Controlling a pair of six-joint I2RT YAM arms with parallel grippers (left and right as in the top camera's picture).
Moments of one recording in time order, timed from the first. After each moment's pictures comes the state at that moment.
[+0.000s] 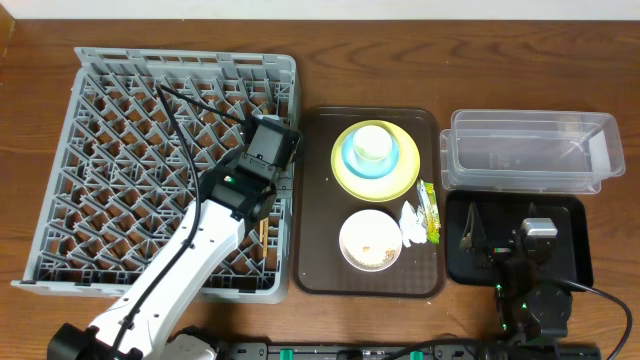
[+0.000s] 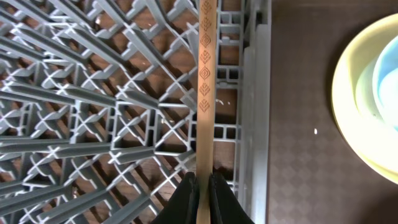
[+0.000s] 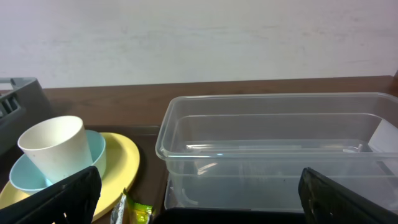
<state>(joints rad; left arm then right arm) -0.47 1.38 1.04 -0.73 -0.31 -0.37 0.02 0.01 0.01 -0.07 -0.01 0.09</state>
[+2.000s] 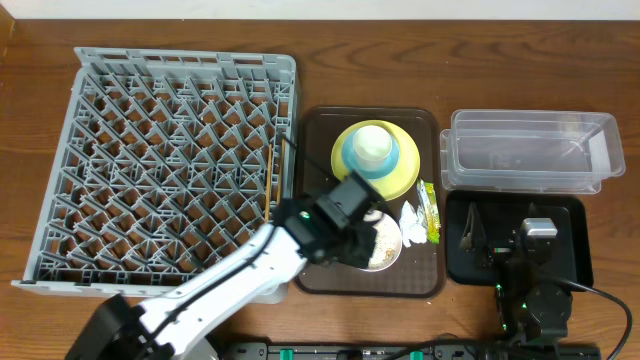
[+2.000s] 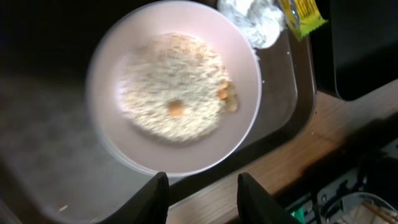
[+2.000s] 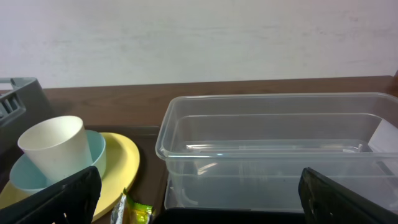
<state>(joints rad) -0.87 1.48 1.02 -0.74 0.22 -0.56 0.02 0.01 0.01 -0.07 -0.01 0.09</state>
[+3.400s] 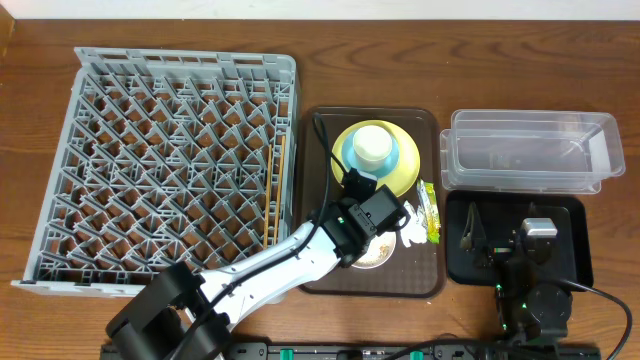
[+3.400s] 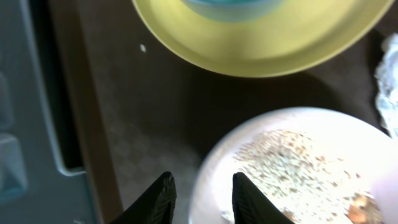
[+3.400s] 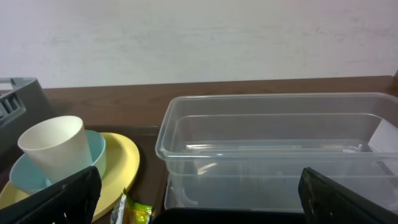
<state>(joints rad) -0.95 1.64 1.02 -0.63 -0.36 -0.56 0.02 0.01 0.01 -0.07 -0.01 0.09</state>
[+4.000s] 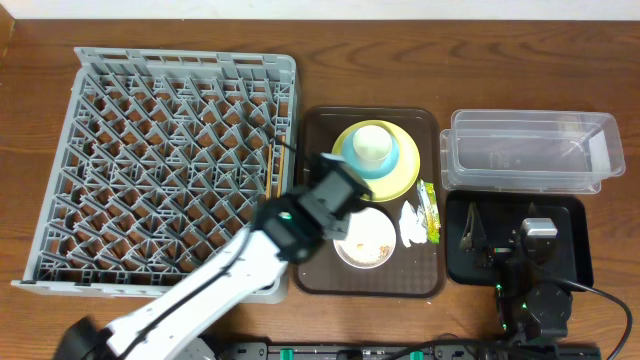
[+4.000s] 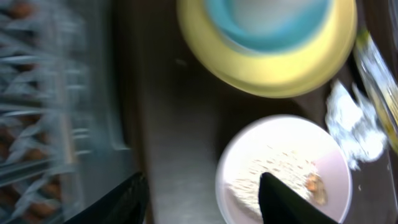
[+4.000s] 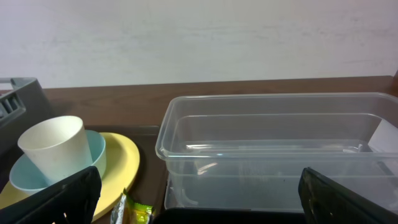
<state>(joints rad) -0.80 1.37 1.02 -0.75 -0.23 -0.59 0.02 0.01 0.01 -0.07 -0.01 0.09</state>
